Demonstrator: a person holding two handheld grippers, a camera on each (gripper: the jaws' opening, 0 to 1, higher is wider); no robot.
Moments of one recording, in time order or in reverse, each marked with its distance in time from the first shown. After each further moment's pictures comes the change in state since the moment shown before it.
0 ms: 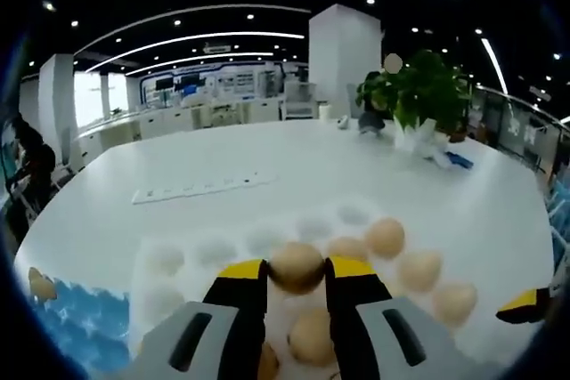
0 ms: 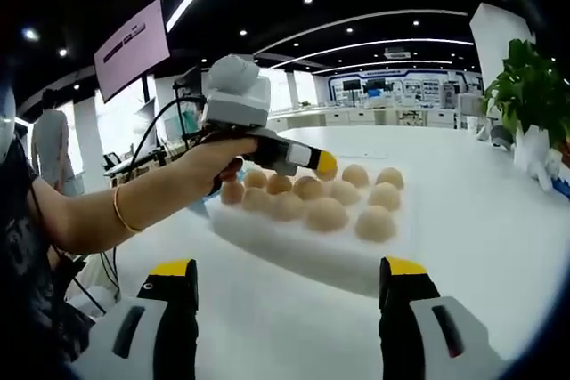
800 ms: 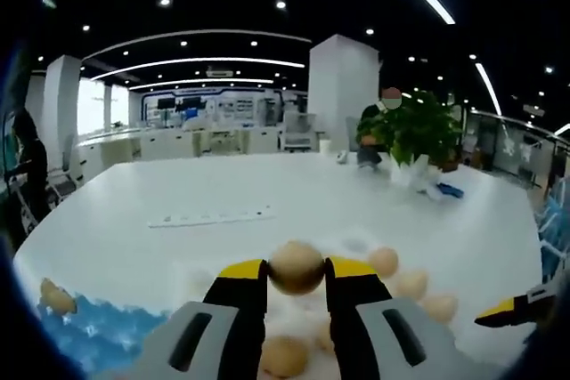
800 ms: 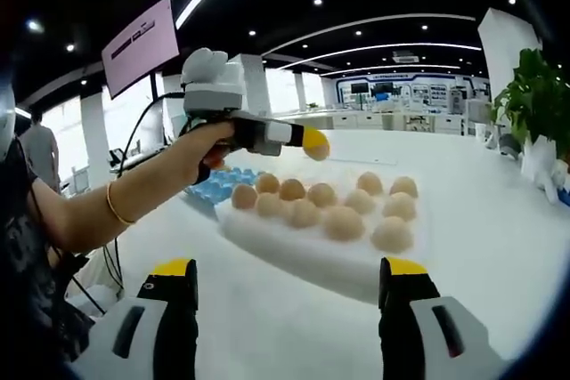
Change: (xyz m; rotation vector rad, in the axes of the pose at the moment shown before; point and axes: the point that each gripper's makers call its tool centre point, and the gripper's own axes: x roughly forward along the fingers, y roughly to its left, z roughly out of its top) left arm -0.039 0.033 0.034 -0.043 -0.142 -0.026; right arm 0.007 0.011 0.007 -0.031 -0.004 0.030
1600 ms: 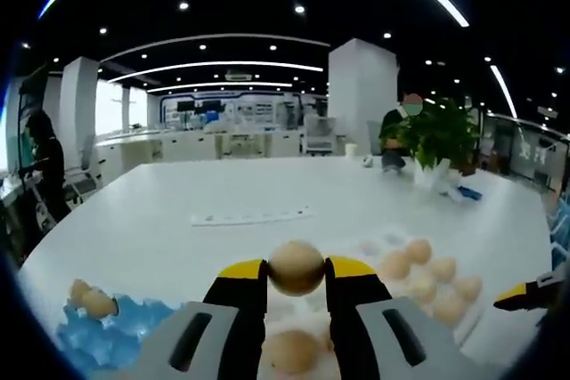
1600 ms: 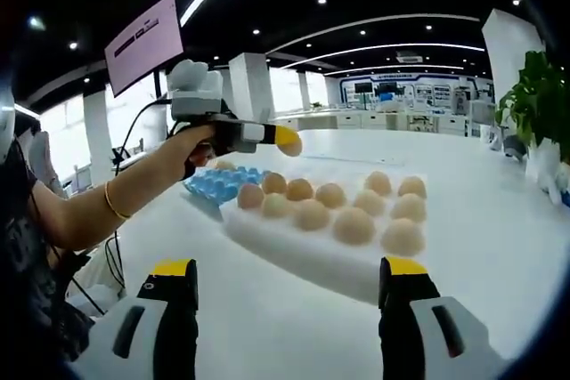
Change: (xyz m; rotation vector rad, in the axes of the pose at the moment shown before) left arm -0.030 0.058 -0.002 0.003 -0.019 0.100; right arm 0.006 0.009 -0.002 -0.003 0.001 0.012
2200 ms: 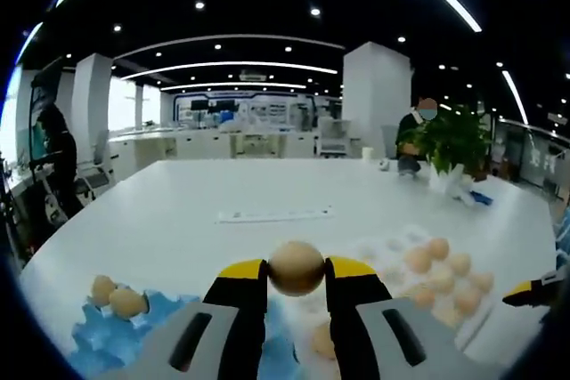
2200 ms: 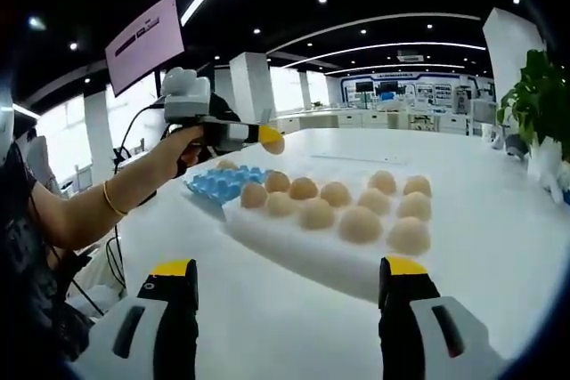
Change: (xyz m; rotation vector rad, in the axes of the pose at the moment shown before) left arm -0.014 0.039 -0.005 -0.031 -0.006 0.058; right arm 0.004 0.006 -0.003 0.000 0.006 0.009
